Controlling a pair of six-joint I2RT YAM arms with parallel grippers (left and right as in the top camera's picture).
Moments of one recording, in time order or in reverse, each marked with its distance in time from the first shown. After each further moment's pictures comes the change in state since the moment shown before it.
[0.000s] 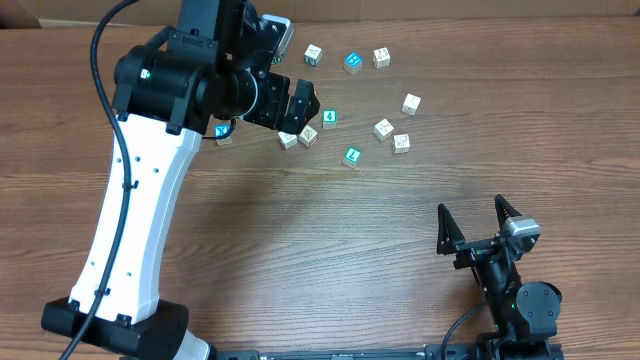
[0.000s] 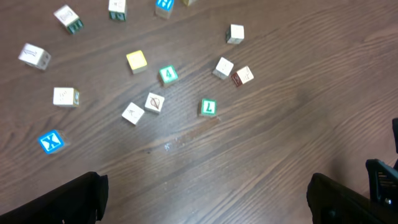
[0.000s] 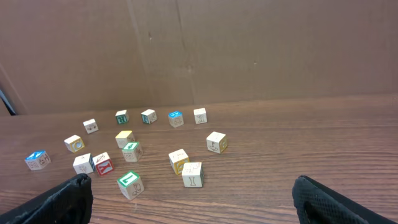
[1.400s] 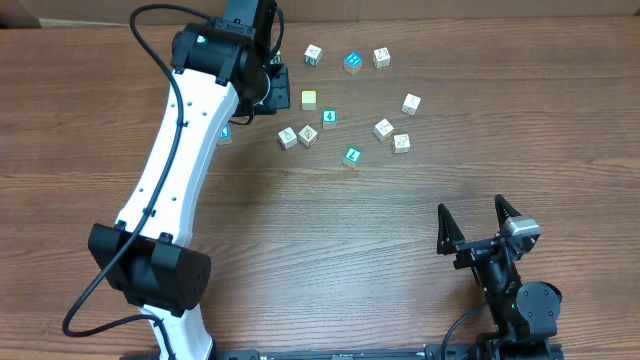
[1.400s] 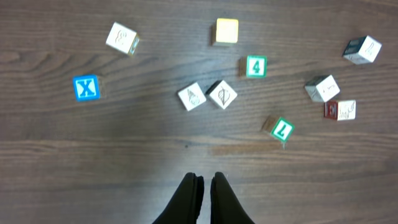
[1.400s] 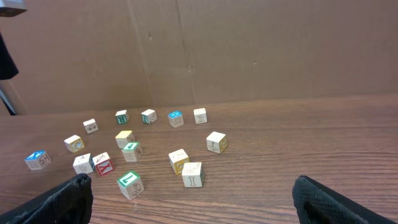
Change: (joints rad) left arm 0.000 0.235 0.005 0.021 -0.264 -0.346; right arm 0.000 0.000 0.000 0.000 0.000 0.000
